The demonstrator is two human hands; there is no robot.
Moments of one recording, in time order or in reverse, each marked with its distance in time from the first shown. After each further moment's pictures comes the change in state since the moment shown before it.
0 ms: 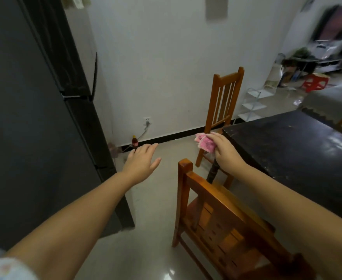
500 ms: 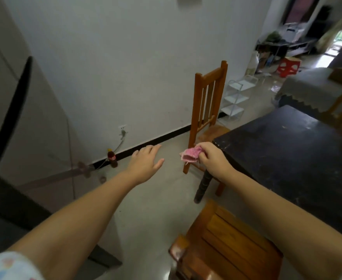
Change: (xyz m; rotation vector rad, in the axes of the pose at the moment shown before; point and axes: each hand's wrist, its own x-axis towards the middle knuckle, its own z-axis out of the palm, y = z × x) left_hand 0.236 -0.015 0.063 0.020 -0.148 0.146; right_hand 0.169 0.072 0.019 0.089 0.032 0.107
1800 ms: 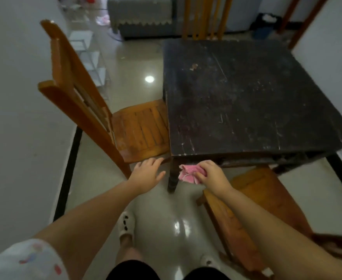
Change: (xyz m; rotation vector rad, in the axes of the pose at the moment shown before) left_hand 0.409 0.017 0.188 0.105 -0.668 0.953; right_hand 0.156 0.174 0.090 0.053 0.509 1.072
